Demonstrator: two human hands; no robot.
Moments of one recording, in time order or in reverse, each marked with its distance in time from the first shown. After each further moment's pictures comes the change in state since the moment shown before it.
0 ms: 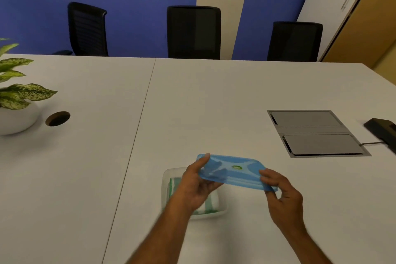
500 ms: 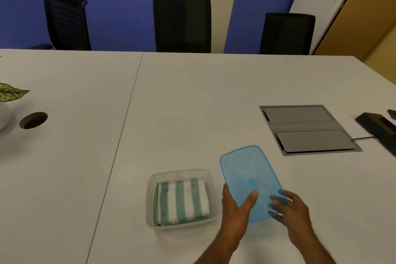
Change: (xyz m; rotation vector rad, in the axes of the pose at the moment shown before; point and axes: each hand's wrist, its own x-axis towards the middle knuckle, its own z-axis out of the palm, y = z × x) left_hand 0.046 -0.145 0.034 0.487 0.041 0.218; right_hand 0.002 0.078 -0.040 0.241 0.113 0.944
